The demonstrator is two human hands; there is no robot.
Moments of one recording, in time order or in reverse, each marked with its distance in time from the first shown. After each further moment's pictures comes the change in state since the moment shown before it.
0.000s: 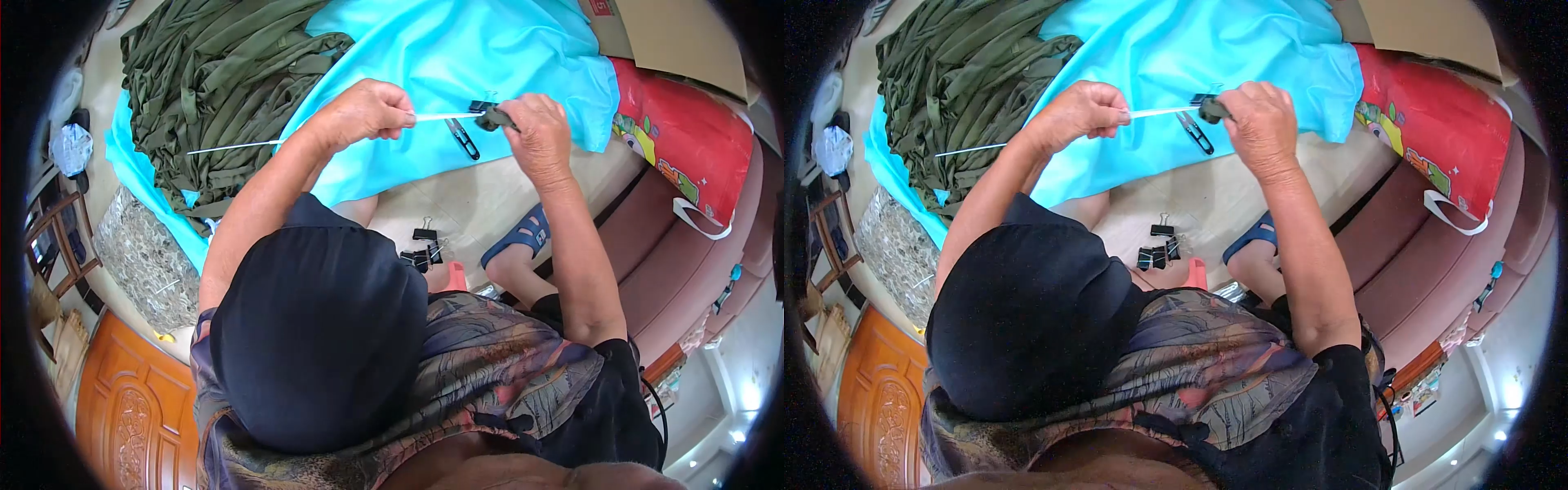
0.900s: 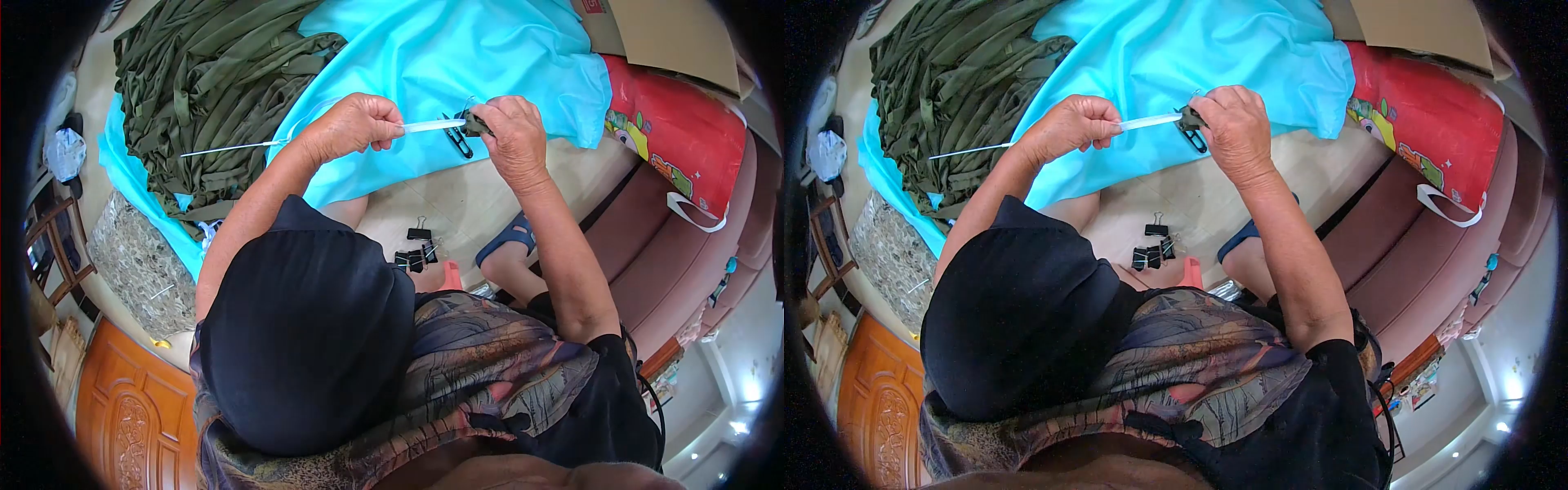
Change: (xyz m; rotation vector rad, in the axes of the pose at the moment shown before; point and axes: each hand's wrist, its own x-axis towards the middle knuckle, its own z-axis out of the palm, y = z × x) left_hand -0.002 -0.025 0.003 0.023 -0.046 -0.006; right_hand -0.006 -0.017 0.015 0.089 0.057 -0.053
